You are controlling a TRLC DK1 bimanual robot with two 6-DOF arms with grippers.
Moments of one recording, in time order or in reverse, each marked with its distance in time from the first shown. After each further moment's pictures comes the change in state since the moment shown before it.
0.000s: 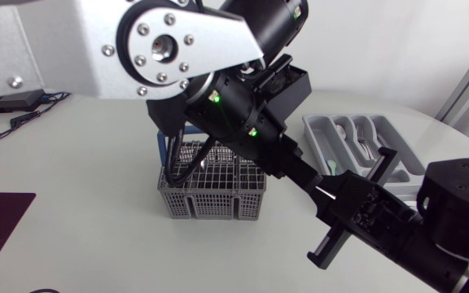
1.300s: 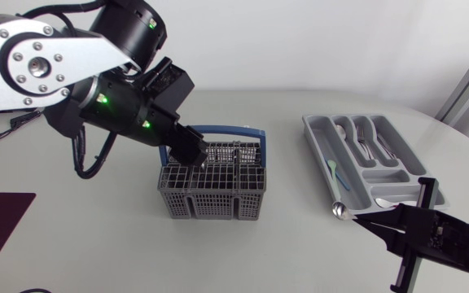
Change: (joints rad) left arm 0.320 -0.231 -0.298 0.053 -0.078 0.111; right arm -0.956 -0.113 -0.033 -0.547 -0.899 -0.639
